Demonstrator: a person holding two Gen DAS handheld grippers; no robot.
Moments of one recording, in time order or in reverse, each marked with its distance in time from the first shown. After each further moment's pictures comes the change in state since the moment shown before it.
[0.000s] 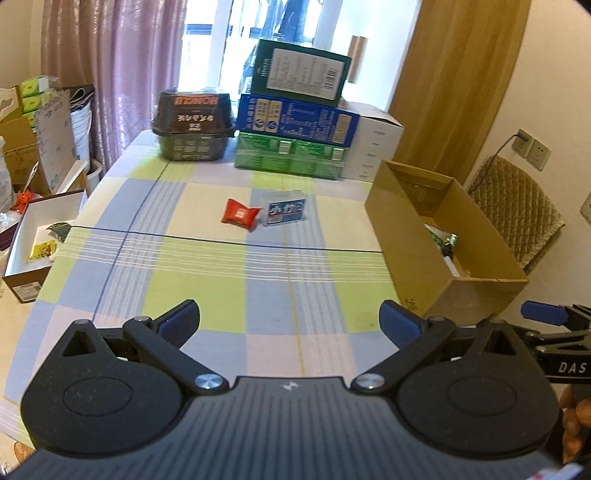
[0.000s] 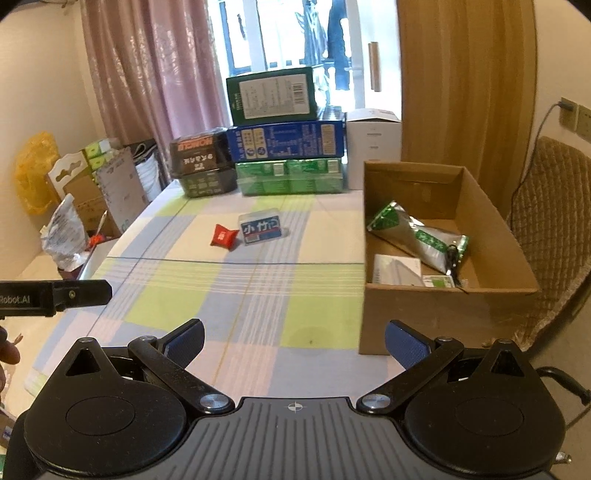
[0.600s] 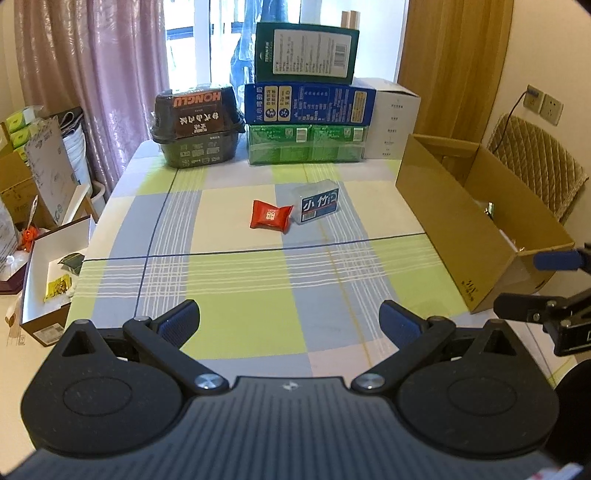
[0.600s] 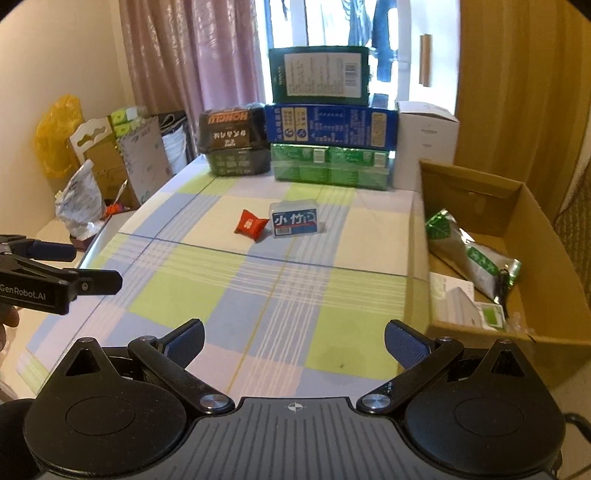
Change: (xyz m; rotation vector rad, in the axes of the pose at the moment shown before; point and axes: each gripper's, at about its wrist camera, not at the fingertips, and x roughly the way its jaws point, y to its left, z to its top) left arm 0.053 0.039 0.019 0.164 0.043 0.035; right arm 0.071 0.024 0.018 -0.118 0.054 0.063
